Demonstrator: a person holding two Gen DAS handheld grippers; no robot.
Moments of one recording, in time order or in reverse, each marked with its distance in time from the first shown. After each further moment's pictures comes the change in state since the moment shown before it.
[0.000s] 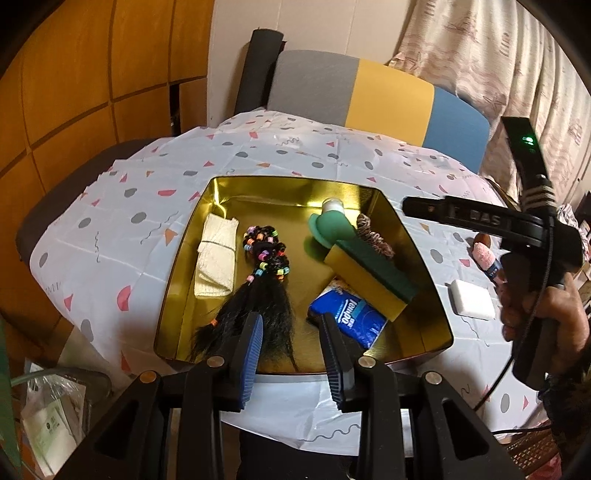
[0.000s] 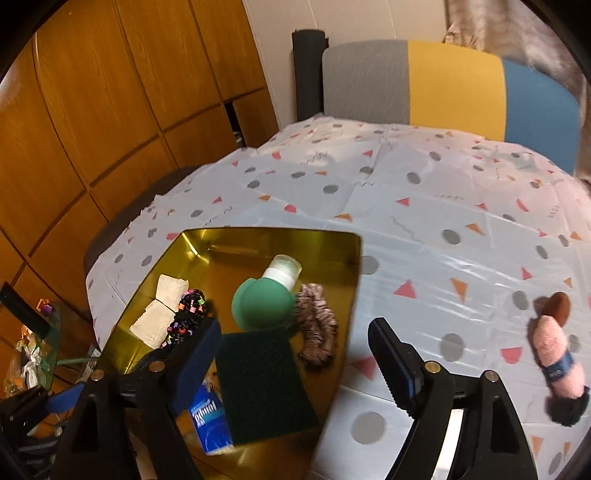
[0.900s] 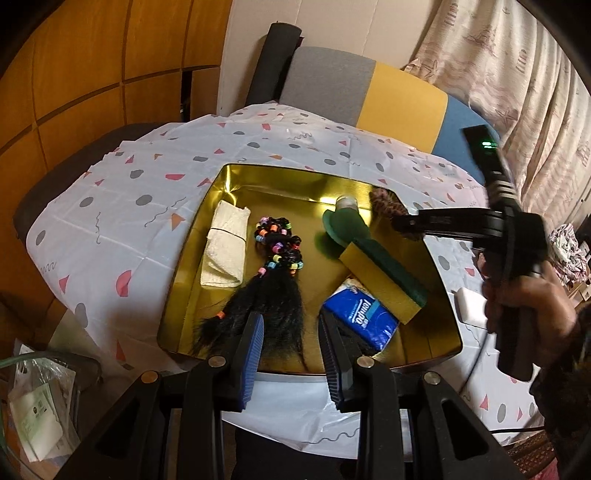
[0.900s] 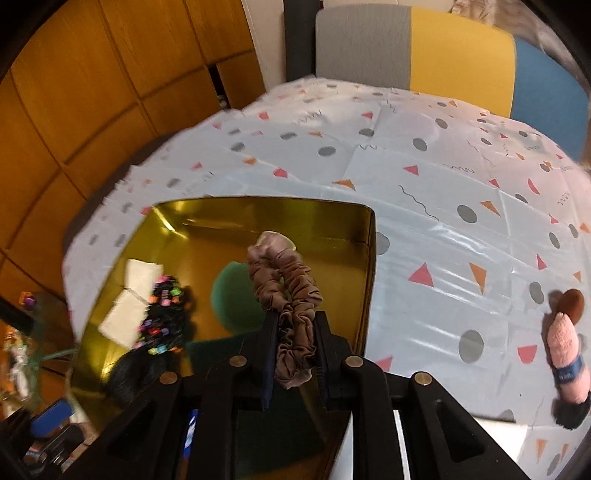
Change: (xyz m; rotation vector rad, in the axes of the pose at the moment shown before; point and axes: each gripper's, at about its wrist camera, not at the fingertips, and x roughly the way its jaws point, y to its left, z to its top) left arm 0.012 0.021 -0.005 -0.084 0.020 -0.013; right arm 0.067 0.008 0.013 0.003 0.175 -0.070
